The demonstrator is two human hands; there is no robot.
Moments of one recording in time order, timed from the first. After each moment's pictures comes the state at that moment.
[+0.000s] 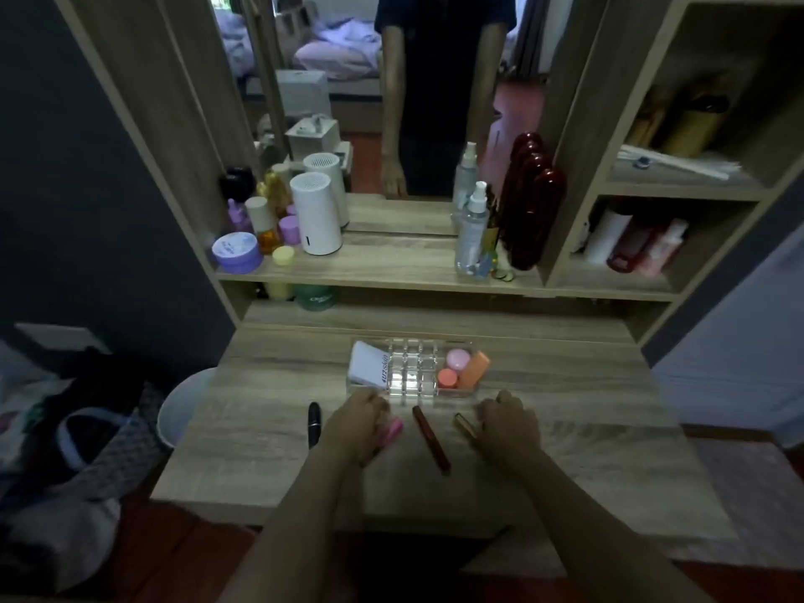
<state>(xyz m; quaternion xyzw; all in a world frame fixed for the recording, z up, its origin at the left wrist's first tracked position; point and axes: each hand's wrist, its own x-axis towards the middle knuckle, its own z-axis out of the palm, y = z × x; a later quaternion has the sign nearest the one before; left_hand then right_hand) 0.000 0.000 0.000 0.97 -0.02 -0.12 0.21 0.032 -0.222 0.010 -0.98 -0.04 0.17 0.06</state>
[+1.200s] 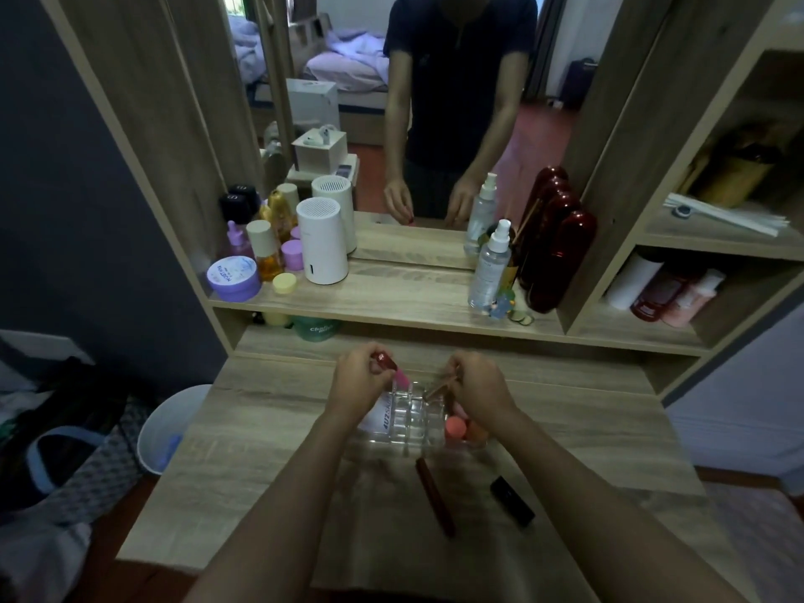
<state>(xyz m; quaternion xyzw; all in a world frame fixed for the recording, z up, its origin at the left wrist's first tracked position) 0.098 0.017 0.049 0.88 0.12 0.07 0.45 0.124 -0.157 0.074 -0.96 -0.10 0.05 0.25</state>
